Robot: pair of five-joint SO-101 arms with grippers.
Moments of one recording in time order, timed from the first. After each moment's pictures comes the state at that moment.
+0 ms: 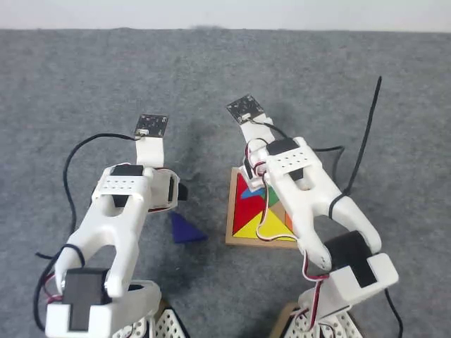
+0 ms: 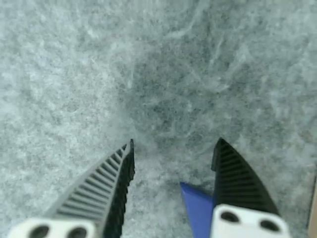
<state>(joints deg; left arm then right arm) -5.4 -10.7 51.6 50.3 2.4 -24.6 4.8 26.0 50.5 9.2</state>
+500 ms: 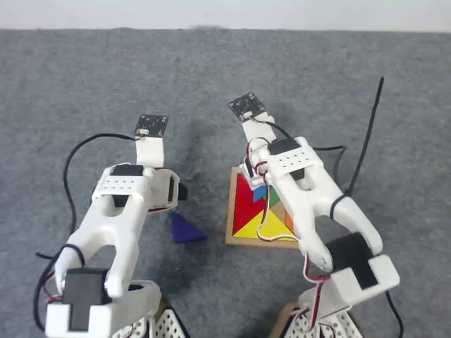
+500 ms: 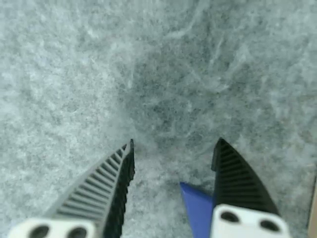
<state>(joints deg) -5.4 -10.7 51.6 50.3 2.4 -24.4 3.5 26.1 49.6 8.7</state>
